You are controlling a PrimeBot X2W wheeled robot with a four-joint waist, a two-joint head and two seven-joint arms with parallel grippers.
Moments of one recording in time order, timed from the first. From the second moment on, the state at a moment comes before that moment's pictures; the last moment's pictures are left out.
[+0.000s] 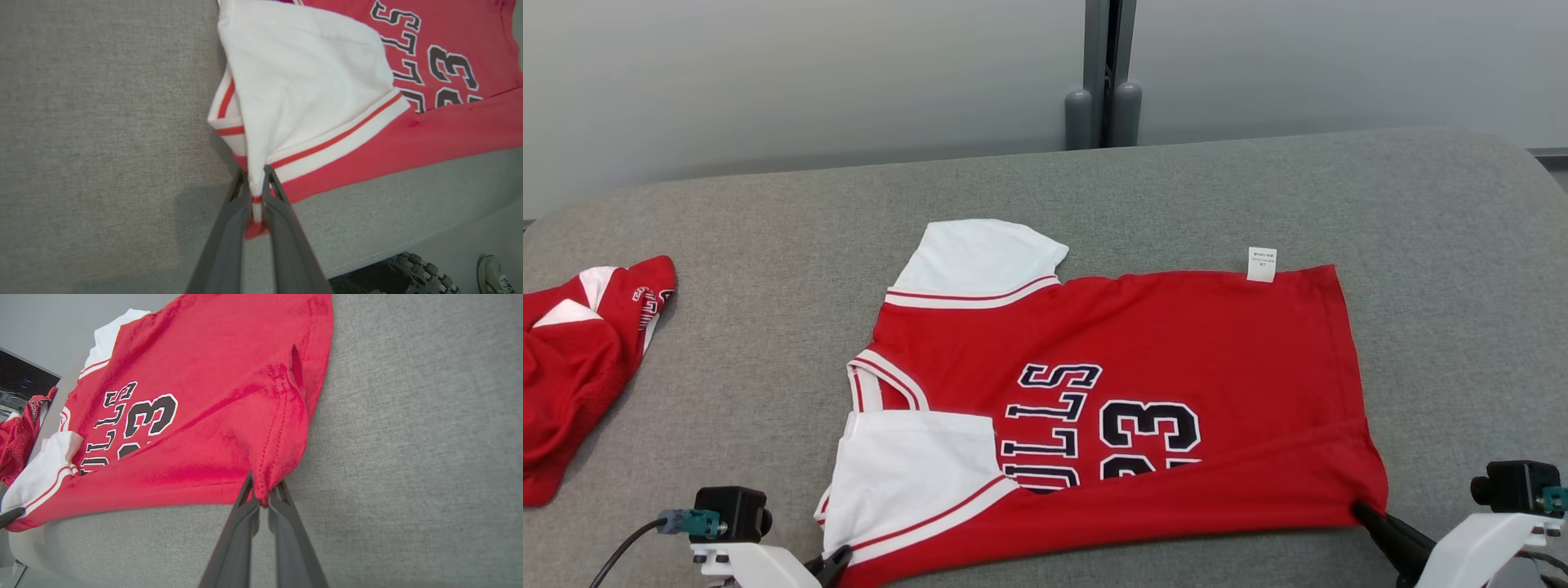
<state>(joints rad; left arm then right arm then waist) -0.13 0.68 -0.79 -0.01 -1.15 0.36 0.23 0.02 -0.28 0.12 0.21 0.78 0.13 0.37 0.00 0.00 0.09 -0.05</state>
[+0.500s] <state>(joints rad) -0.07 0.72 -0.82 -0.11 -1.19 0.39 0.30 0.16 -0.19 -0.10 0.00 0.65 0.13 0.65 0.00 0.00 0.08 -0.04</state>
